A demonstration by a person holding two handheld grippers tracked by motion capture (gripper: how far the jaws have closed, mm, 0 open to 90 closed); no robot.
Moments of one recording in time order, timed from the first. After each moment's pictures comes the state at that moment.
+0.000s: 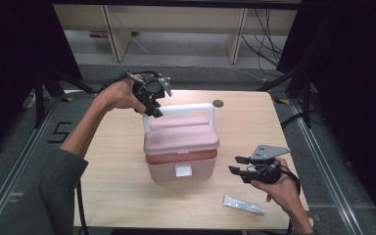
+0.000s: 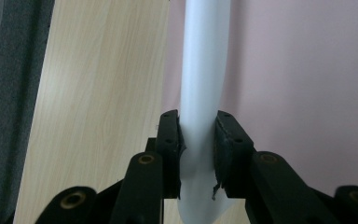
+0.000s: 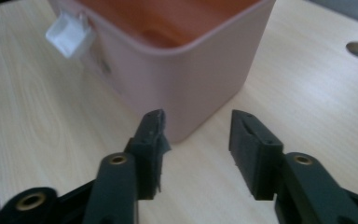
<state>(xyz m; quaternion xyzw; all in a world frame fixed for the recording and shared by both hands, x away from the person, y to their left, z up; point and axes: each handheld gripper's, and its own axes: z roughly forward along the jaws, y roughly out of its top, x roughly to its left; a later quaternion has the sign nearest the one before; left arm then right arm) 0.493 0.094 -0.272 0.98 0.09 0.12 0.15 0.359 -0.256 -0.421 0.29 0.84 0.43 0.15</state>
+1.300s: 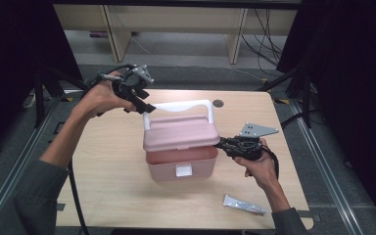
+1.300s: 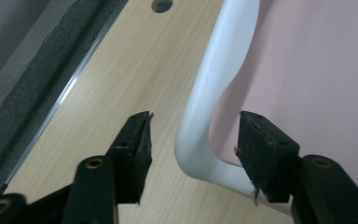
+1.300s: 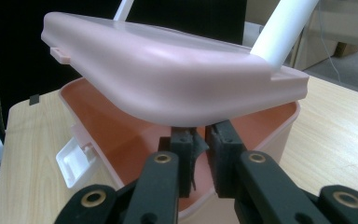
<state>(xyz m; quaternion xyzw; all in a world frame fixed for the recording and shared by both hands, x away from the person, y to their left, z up) 0.485 0.140 -0.264 0.93 0.21 0.16 0.26 0.412 -0.219 -0.410 0.25 0.78 0.56 0.13</state>
